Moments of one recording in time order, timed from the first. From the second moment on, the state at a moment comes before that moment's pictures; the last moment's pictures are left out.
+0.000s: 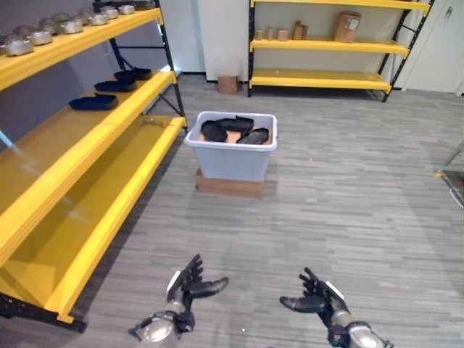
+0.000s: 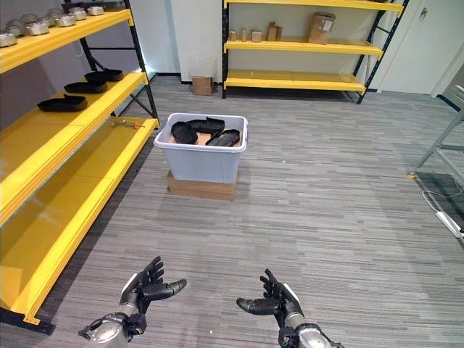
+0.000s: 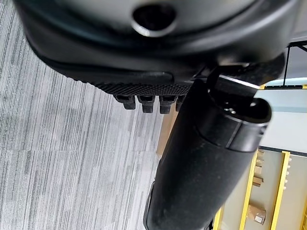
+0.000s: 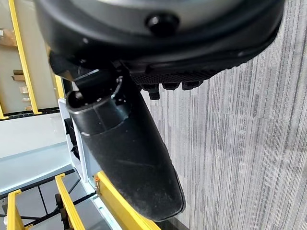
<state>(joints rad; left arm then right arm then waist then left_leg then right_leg) 0.16 0.33 -0.25 0.42 -0.51 -0.07 0.03 0.19 -0.37 0.30 0.44 0.52 -0.04 0.08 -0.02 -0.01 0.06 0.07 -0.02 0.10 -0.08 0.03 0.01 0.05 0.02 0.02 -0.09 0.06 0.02</state>
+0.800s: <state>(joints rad) 0.16 0.32 -0.25 0.42 -0.54 -0.07 0.03 0.19 -0.37 0.30 0.44 0.52 -0.04 0.08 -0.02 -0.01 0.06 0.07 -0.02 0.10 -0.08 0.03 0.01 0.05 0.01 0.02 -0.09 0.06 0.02</state>
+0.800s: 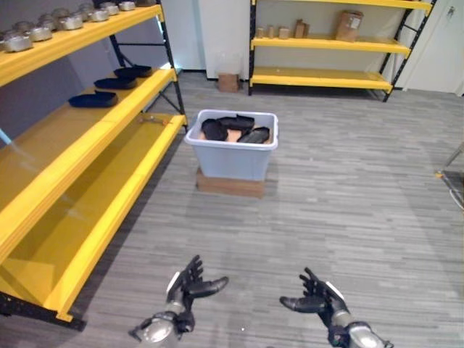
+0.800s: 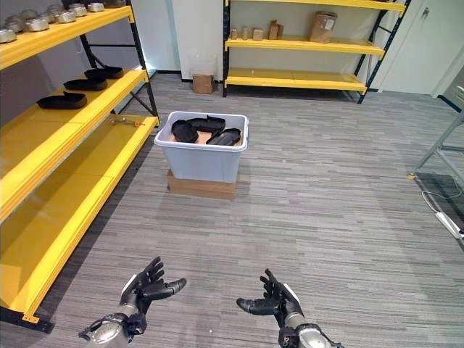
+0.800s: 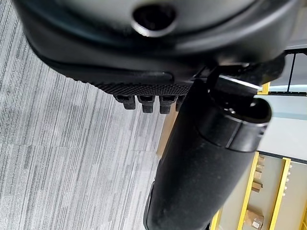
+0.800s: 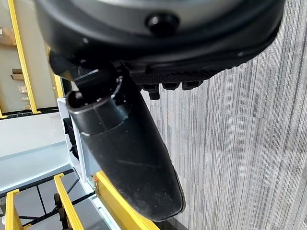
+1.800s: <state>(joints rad) 0.04 0.33 -0.27 0.44 -0.54 -0.07 0.03 0.10 -0.37 0.30 0.42 0.51 -0.05 0.08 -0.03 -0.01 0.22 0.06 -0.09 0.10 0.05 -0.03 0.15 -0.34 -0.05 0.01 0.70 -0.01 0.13</state>
